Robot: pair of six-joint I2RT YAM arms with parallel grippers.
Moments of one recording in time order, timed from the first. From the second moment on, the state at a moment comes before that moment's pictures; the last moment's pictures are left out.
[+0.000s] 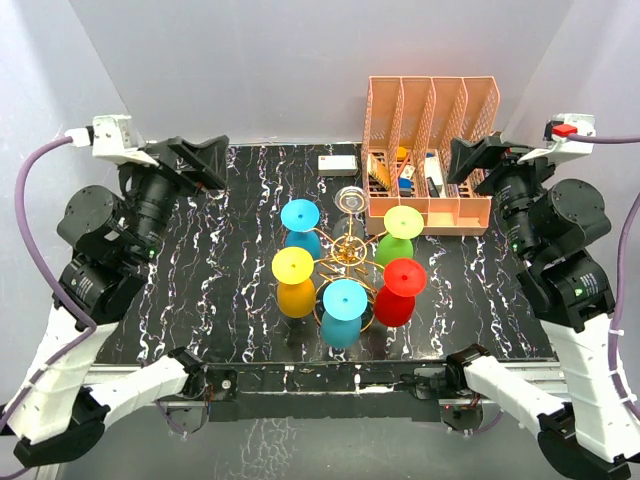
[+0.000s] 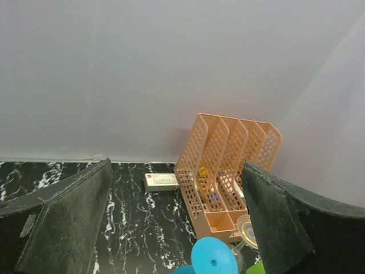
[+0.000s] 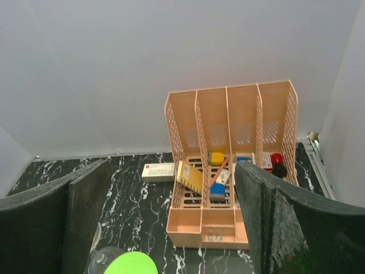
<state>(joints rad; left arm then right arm) -0.67 0.93 1.52 -0.35 -0.40 -0.23 0.39 0.86 1.46 -0.41 0.32 0.13</state>
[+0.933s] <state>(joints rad) -0.26 0.60 1.24 -0.56 -0.12 -0.51 0.15 0.61 1.19 -0.66 -0.11 0.51</state>
